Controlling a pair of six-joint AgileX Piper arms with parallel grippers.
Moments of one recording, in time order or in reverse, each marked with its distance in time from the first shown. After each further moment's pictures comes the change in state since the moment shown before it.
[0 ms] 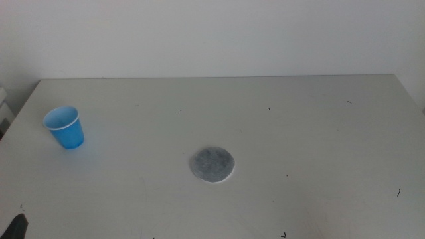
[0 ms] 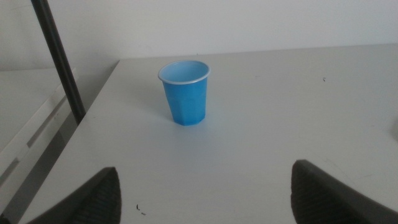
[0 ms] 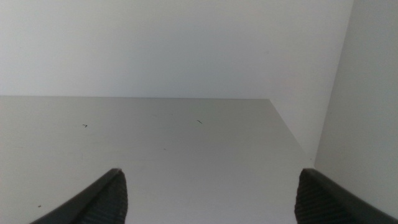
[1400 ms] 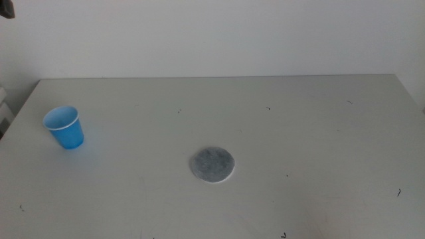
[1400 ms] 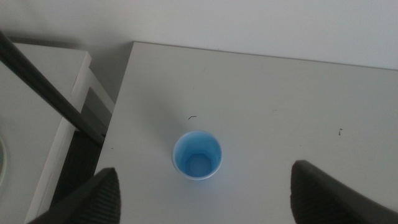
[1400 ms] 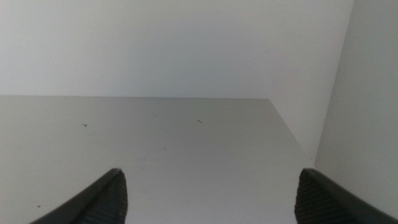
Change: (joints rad) left arm 0.000 1.346 -1.588 0.009 0.785 -0.079; right arm 0.000 0.000 0.000 0.000 0.000 0.000
